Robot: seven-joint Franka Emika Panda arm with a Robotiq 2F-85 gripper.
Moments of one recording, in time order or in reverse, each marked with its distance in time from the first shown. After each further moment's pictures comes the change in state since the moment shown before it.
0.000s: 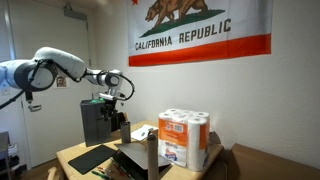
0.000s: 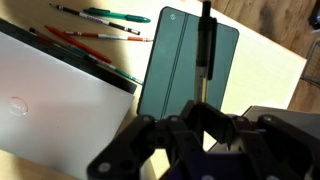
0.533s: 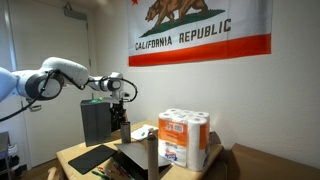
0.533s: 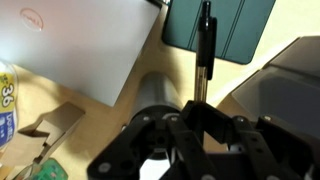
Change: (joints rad) arm 0.039 0.132 -0.023 0.131 -0.099 0.278 0.025
